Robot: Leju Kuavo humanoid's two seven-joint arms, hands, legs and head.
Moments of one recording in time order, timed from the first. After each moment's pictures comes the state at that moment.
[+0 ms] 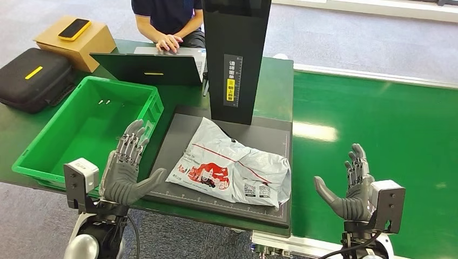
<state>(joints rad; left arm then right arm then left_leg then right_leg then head) 0.13 -0.18 -0.15 -1.59 -0.15 -0.22 -0.42 0.11 0.13 -0.22 -1.64 0.26 0.02 -0.43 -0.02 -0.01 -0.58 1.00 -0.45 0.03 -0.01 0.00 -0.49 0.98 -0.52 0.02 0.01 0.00</state>
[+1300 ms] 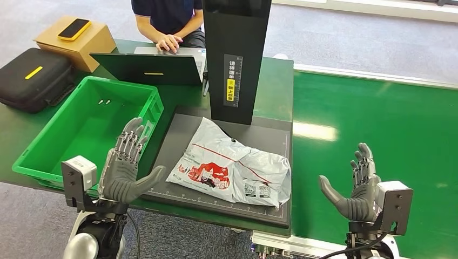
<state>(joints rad) 0.12 -0.19 -0.15 -1.60 -0.14 -0.22 -0.41 0.12 0.14 -0.25 -1.67 0.27 0.03 -0.42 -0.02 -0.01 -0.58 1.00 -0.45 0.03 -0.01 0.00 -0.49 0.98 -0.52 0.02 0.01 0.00</state>
